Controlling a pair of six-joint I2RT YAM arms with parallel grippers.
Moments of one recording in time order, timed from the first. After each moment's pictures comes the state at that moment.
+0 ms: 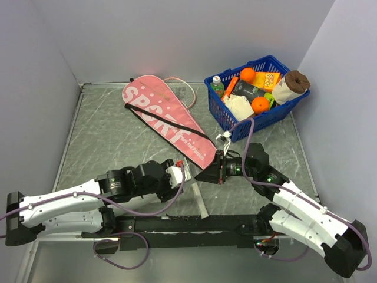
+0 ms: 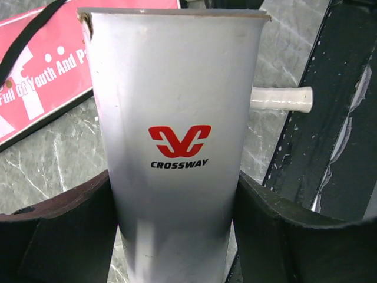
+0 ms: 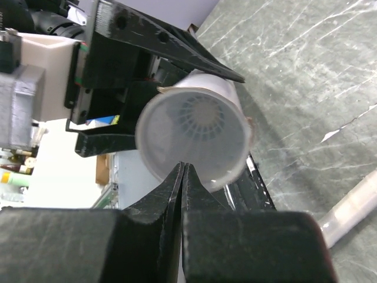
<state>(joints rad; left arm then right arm) -1.21 0.93 0.82 -0.50 -0.12 0.14 0.67 0.80 0.54 0.06 -0.77 0.75</state>
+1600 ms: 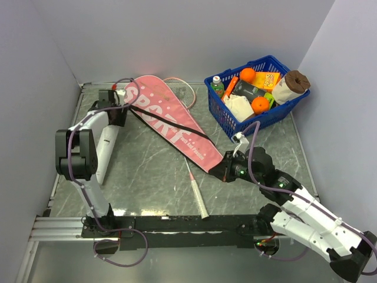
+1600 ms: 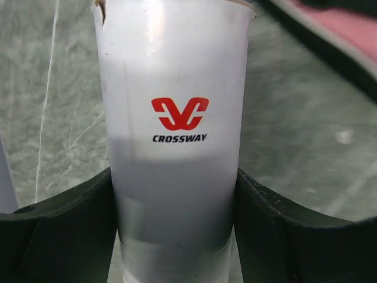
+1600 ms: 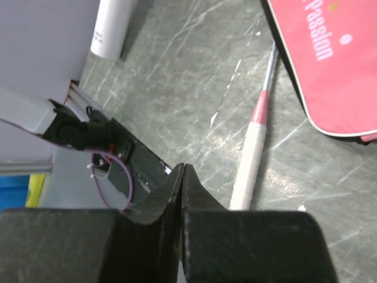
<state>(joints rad) 0.01 1.87 1.32 -0.26 -0.10 0.25 0.73 0.67 0.65 -0.42 -0.19 0.70</state>
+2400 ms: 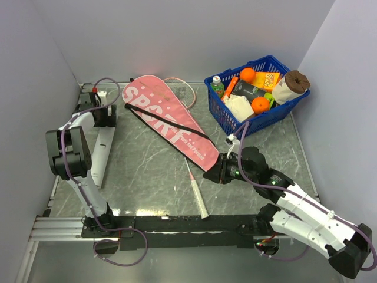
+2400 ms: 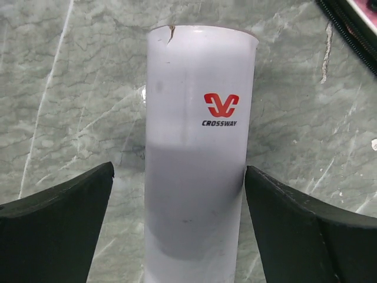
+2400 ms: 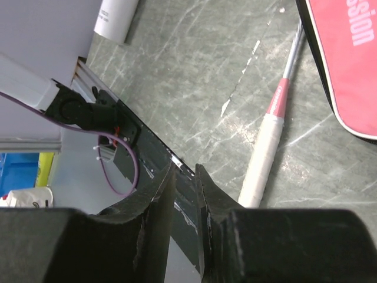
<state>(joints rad) 0.19 1.92 1.33 -0.25 0.09 0.16 0.73 0.74 0.60 -0.33 -0.29 0.70</state>
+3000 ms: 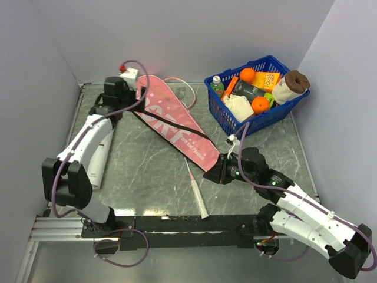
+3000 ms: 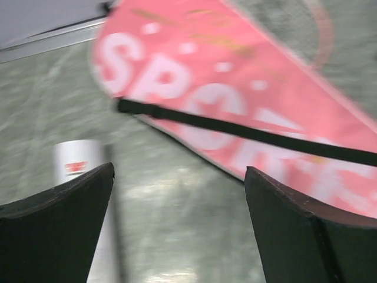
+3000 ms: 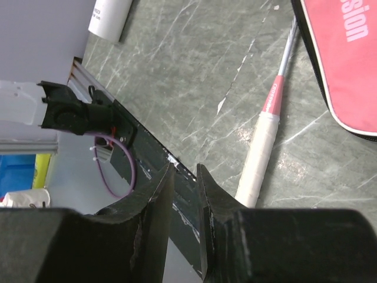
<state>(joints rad) -0.14 1.56 1.35 -0.27 -0.02 0.08 0.73 0.73 0.59 -0.33 -0.28 0.70</state>
